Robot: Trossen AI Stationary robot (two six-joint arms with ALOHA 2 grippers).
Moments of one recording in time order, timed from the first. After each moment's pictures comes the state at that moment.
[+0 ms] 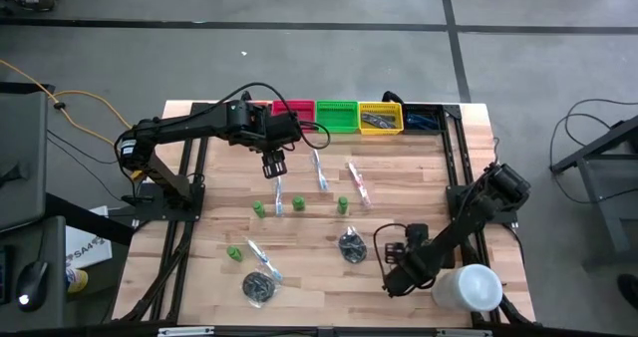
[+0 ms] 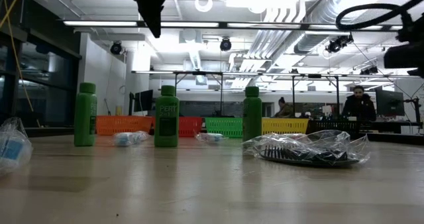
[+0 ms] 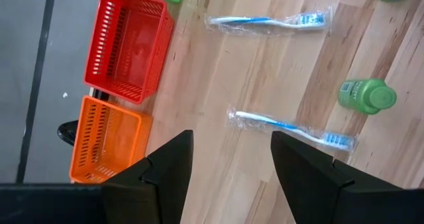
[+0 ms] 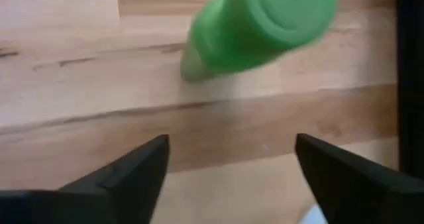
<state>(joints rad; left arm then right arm) 0.15 1.57 1.73 -1.39 -0.31 -0.11 0.71 1.83 1.17 -1.23 0.05 2.36</state>
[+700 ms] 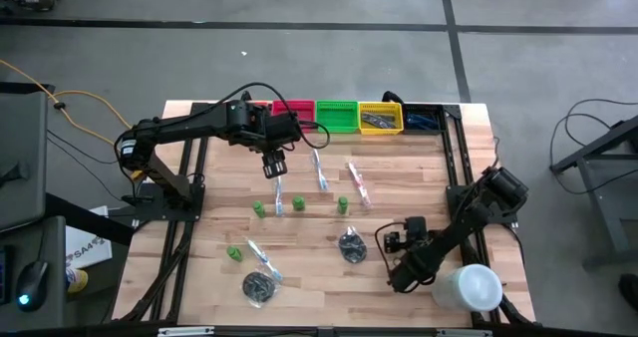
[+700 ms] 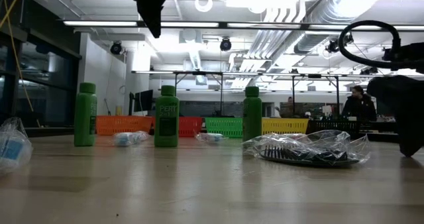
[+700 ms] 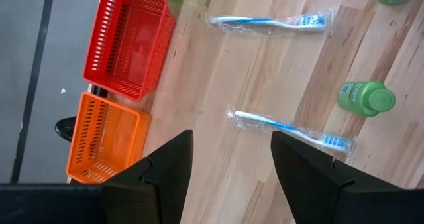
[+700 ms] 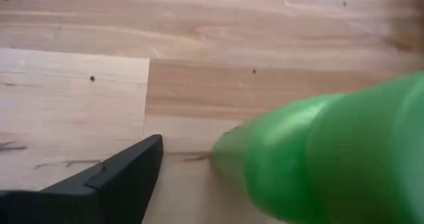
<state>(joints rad) 0.15 1.57 1.73 -1.39 -0.31 -0.14 0.72 1.87 1.00 -1.11 0.33 2.33</state>
